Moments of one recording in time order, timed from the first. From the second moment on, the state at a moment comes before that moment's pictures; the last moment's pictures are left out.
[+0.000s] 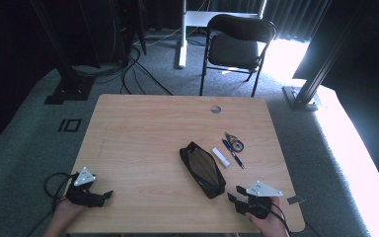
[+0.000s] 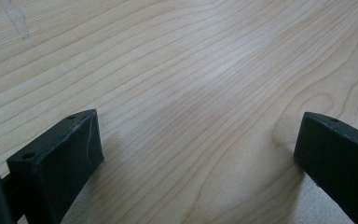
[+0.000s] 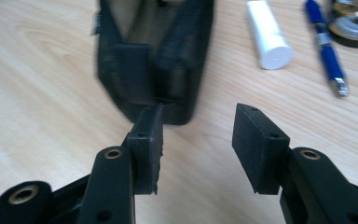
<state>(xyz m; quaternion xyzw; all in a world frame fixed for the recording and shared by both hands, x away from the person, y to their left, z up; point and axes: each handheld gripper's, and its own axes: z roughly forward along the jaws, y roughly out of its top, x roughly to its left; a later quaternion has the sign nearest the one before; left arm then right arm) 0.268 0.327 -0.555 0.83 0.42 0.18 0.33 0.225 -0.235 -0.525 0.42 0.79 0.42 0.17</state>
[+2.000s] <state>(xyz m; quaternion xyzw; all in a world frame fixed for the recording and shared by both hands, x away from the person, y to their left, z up) 0.268 0.327 -0.555 0.83 0.42 0.18 0.33 0.385 -0.193 -0.549 0.42 0.82 0.35 0.18</state>
